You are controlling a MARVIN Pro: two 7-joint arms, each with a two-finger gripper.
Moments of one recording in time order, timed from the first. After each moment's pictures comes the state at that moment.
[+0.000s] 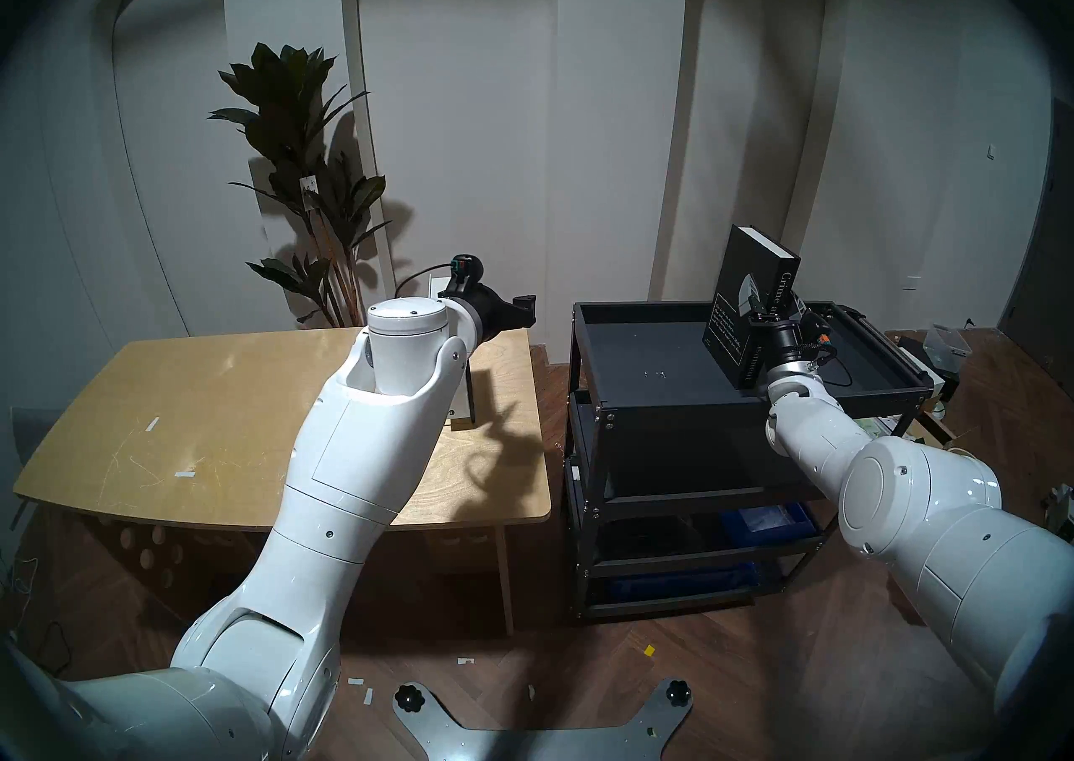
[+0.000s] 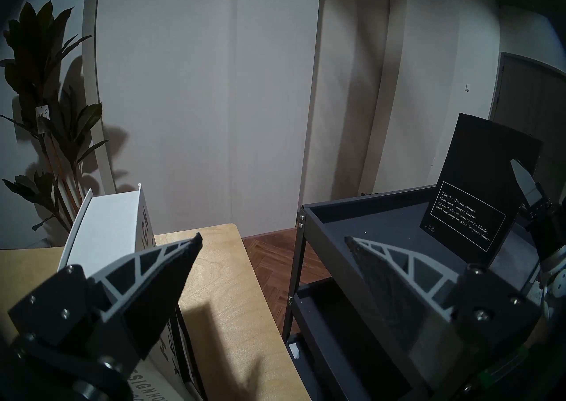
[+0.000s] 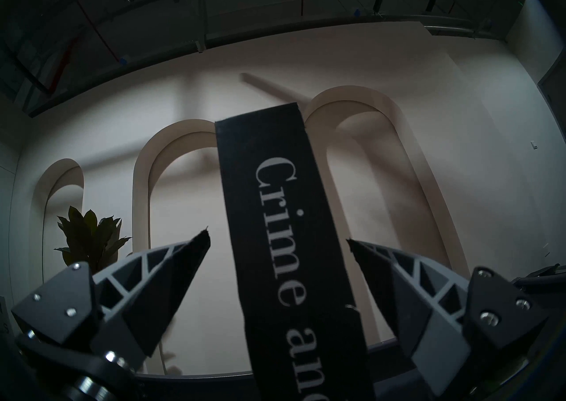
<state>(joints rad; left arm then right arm) 1.09 -1.40 -1.27 -1.61 -0.40 0.69 0.08 -0.60 -1.28 1.83 -0.11 0.57 -0.80 0.81</state>
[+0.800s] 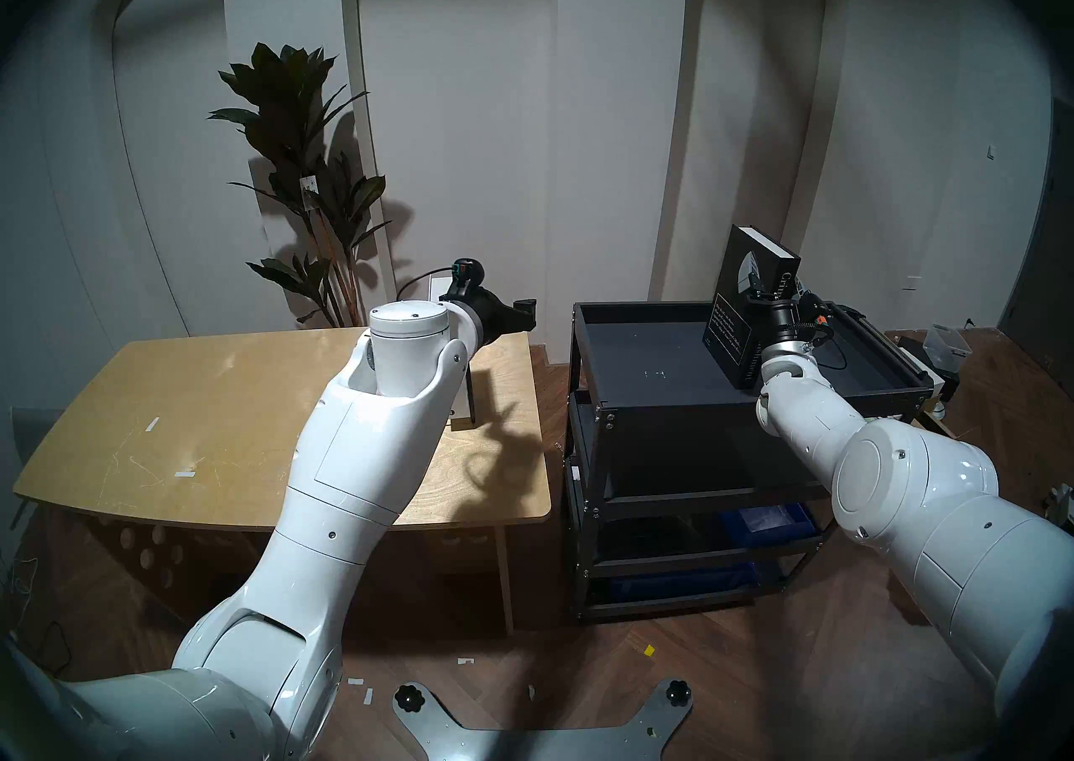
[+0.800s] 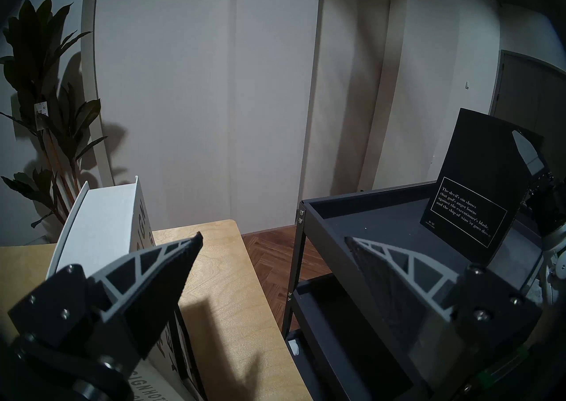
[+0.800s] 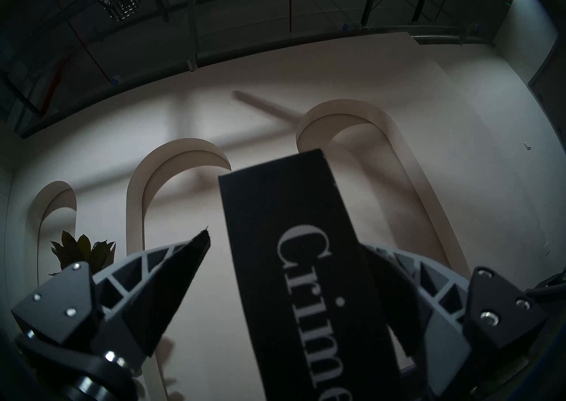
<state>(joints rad) 1.09 -1.40 -1.27 -1.60 -0.39 0.69 0.07 -0.55 -1.31 1.85 -0.11 0.59 -0.80 0.77</state>
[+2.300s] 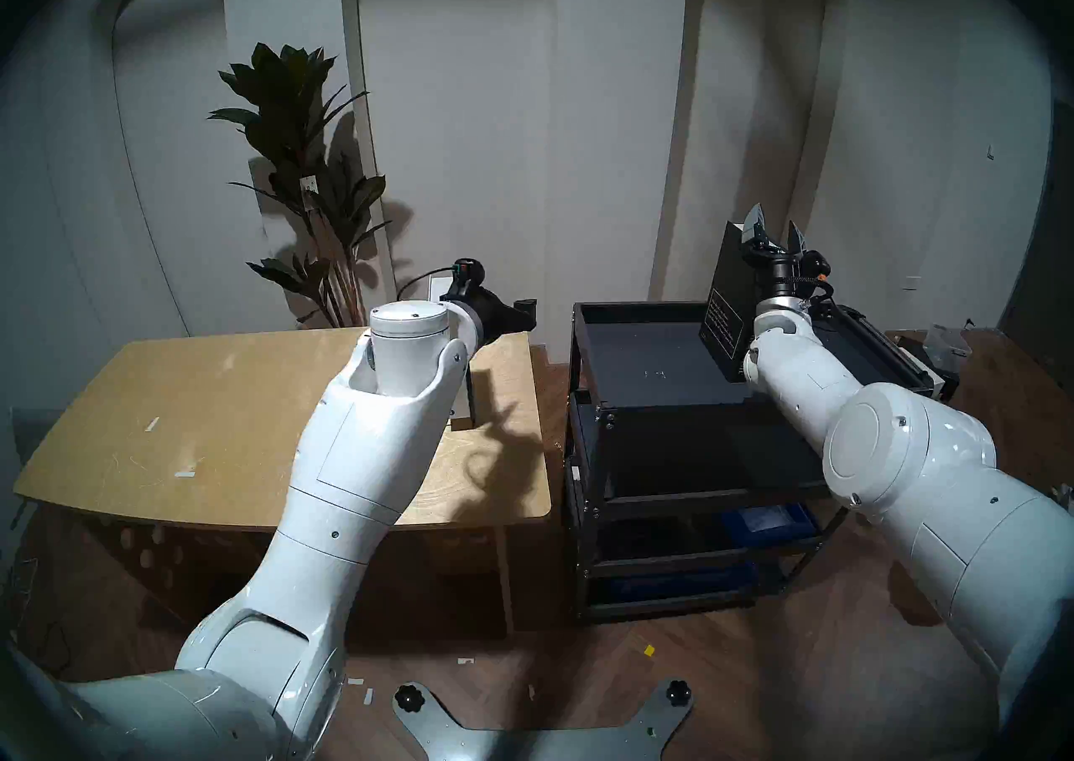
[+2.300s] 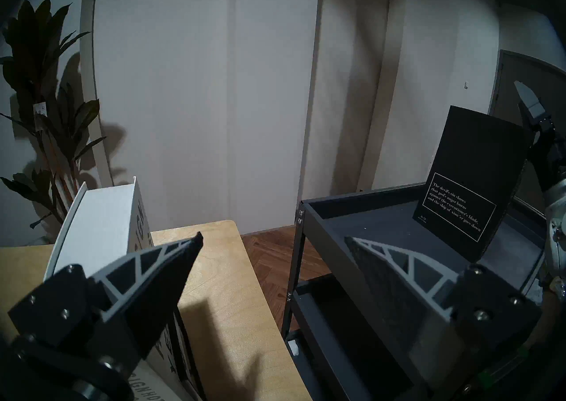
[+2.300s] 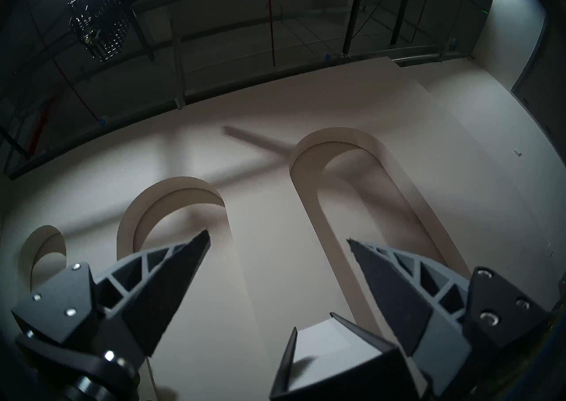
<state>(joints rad) 1.09 -1.41 -1.28 -1.59 -0.37 0.69 0.05 -0.45 -1.35 1.87 -0.13 0.61 -0.80 0.70</state>
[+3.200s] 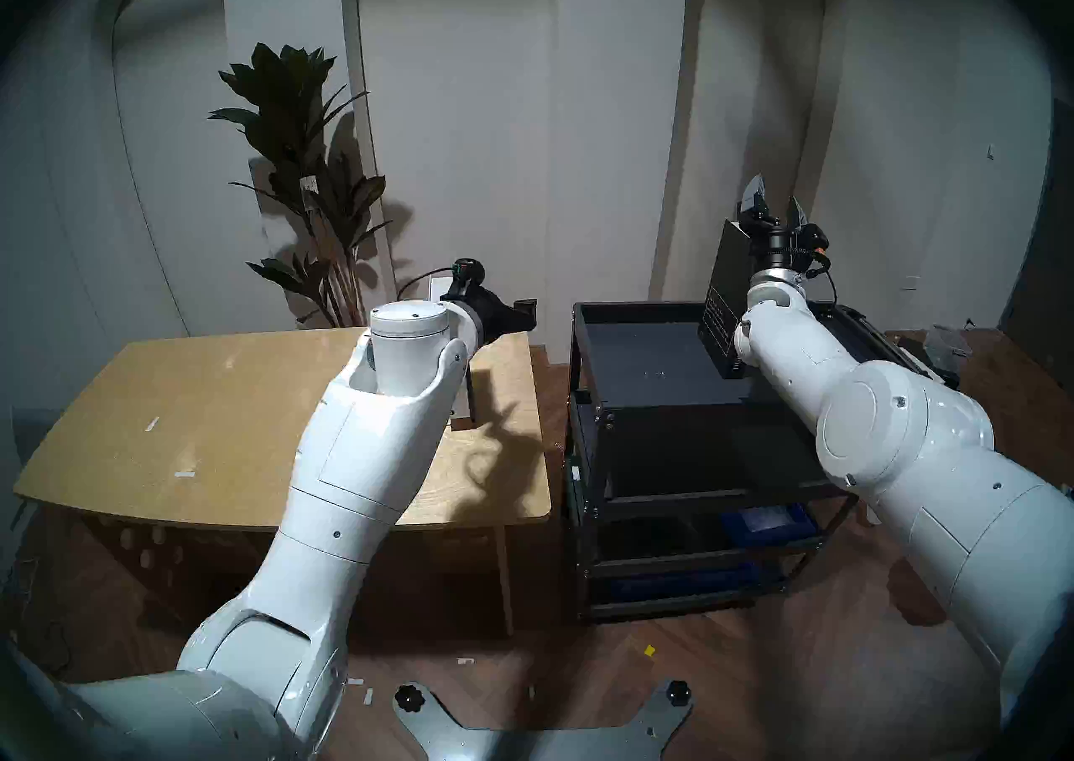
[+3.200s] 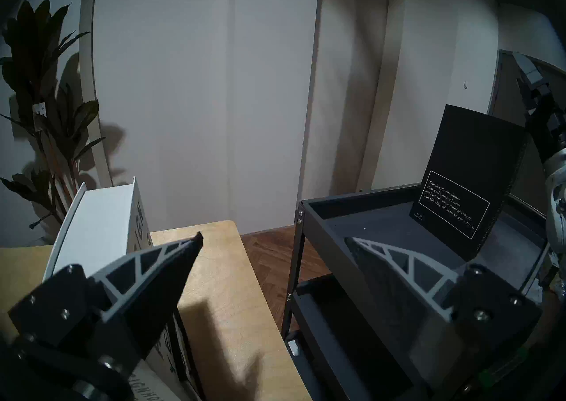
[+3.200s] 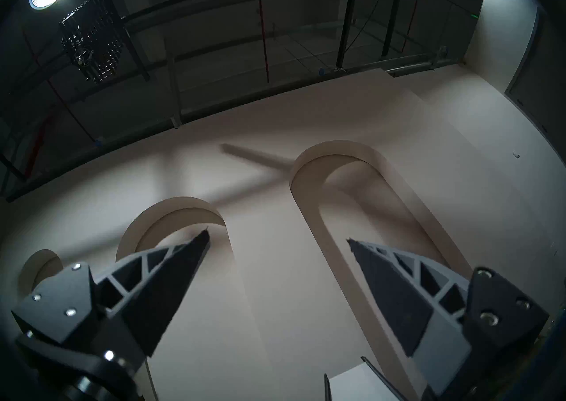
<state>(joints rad) 1.09 -1.42 -1.29 -1.59 -0.36 0.69 0.04 -0.39 -1.39 1.86 -0.14 0.62 -0.80 0.65</state>
